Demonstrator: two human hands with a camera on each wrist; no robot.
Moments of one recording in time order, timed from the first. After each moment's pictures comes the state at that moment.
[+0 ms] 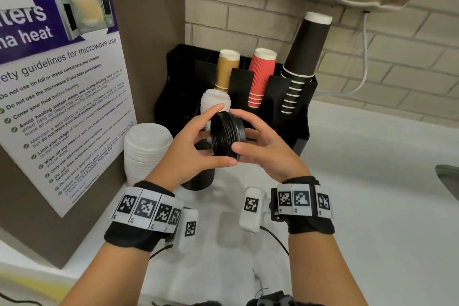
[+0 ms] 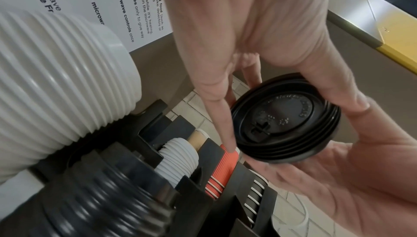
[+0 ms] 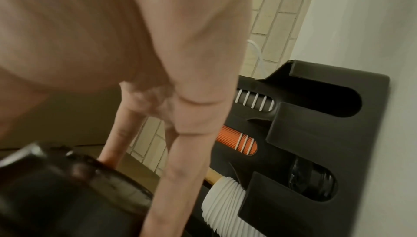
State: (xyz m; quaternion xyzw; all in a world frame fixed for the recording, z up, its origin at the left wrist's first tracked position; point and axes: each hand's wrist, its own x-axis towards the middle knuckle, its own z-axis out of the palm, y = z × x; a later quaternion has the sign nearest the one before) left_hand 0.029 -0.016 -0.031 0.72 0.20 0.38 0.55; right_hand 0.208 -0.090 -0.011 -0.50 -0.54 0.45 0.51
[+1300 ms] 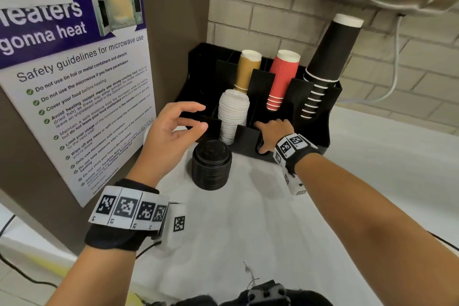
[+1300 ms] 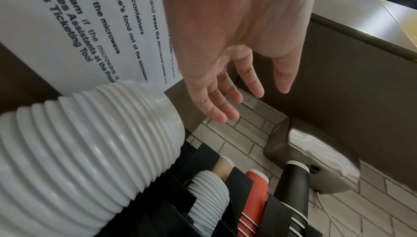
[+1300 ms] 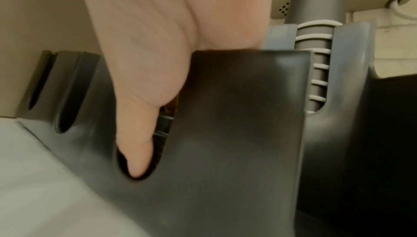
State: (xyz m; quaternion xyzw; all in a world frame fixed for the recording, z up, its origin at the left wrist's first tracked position) left_hand -0.012 0.000 -0.021 0.69 0.30 0.50 0.43; right_hand 0.269 0.035 -0.056 -0.76 -0.63 -0.06 -0.17
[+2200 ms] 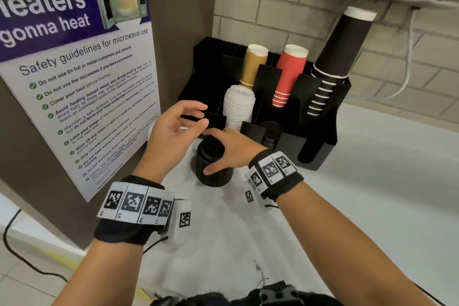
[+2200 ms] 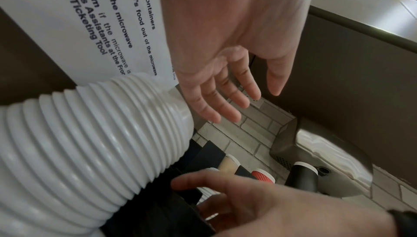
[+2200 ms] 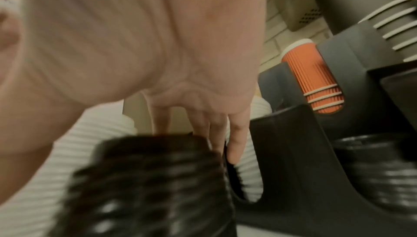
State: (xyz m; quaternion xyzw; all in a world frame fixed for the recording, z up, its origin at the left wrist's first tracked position) left_hand -0.013 0.010 -0.031 0.68 0.31 0.51 0.43; right_hand 0.168 0.012 -0.052 -0.64 -0.73 0.24 0.05
